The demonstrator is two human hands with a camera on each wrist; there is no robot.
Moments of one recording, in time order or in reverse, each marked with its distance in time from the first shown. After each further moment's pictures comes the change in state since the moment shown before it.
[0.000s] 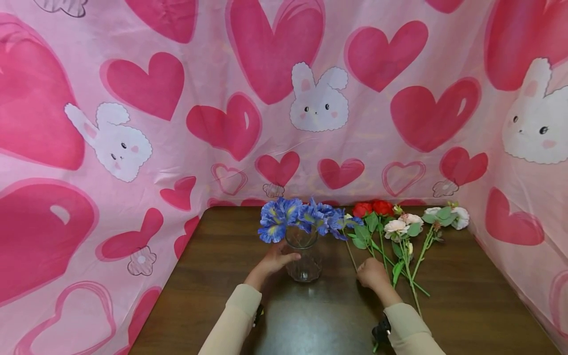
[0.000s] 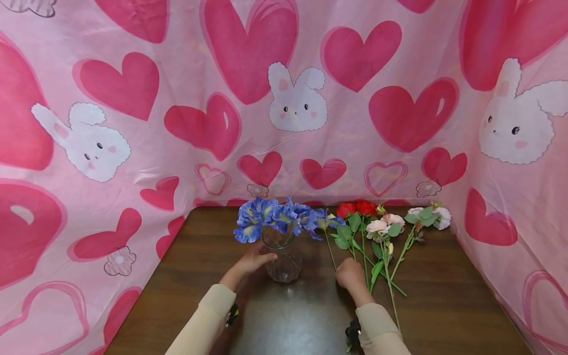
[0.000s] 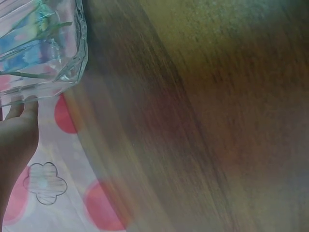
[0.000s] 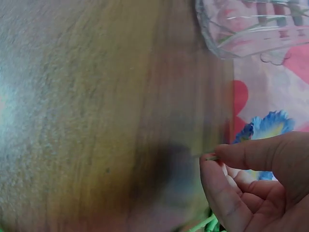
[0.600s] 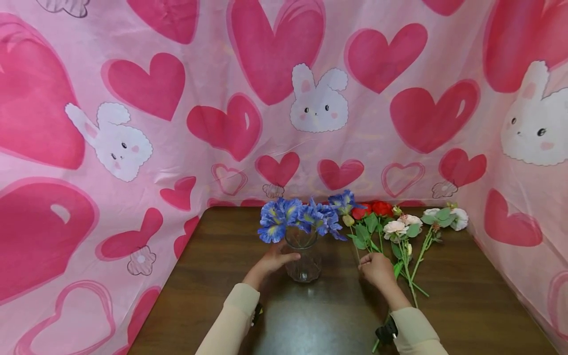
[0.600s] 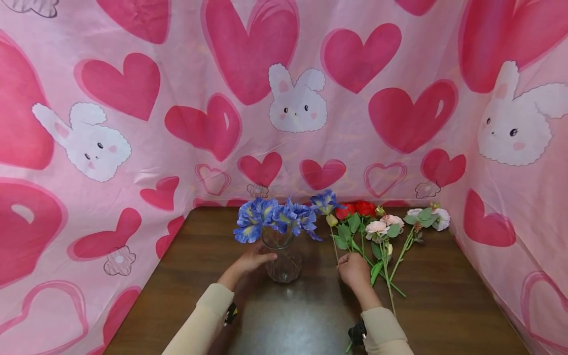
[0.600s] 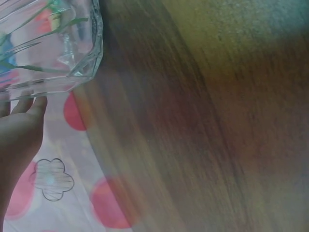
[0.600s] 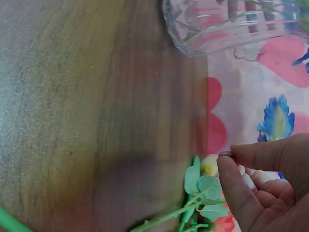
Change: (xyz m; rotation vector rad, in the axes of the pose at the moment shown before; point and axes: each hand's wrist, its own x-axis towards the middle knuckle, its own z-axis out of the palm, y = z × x) left_hand 0.014 -0.032 0.001 -0.072 -0.004 -0.005; right_hand -0.007 -0.009 -0.023 0.108 0.100 0.001
